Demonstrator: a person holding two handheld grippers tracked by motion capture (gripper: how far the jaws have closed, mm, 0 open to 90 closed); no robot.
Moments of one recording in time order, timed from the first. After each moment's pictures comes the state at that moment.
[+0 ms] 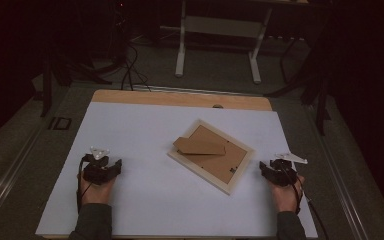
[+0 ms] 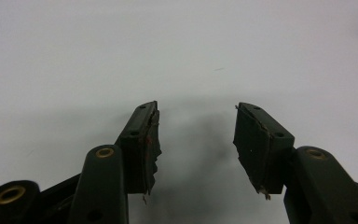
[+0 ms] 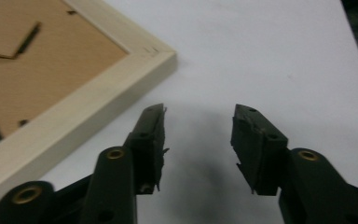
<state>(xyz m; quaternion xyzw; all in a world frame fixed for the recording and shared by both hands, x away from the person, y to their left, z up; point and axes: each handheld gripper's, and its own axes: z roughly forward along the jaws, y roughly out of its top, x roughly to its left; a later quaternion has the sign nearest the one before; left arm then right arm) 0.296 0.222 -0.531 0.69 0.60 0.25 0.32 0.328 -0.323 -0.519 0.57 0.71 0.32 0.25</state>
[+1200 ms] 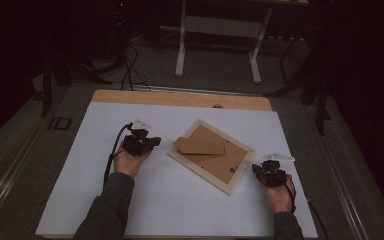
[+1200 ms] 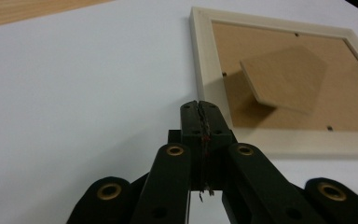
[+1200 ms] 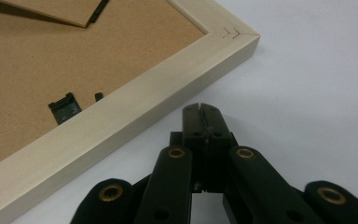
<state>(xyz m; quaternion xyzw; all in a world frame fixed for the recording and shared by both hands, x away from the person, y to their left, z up) 0.377 0.138 -0.480 0.78 0.44 0.13 0.42 0.326 -0.296 -0.522 0.53 0.76 0.32 0.20</state>
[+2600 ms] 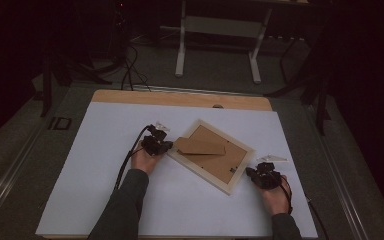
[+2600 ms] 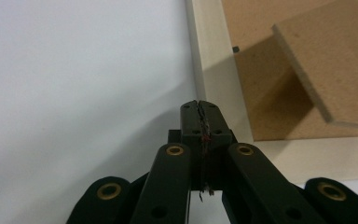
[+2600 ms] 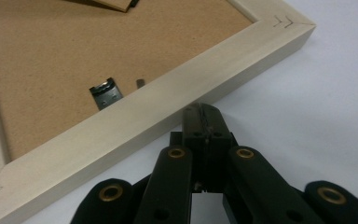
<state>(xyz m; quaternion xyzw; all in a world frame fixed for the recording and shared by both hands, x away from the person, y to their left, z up) 0.408 0.095 -0.521 0.82 0.43 0.11 0.35 0.322 -0.284 -0.527 0.51 0.78 0.32 0.17</state>
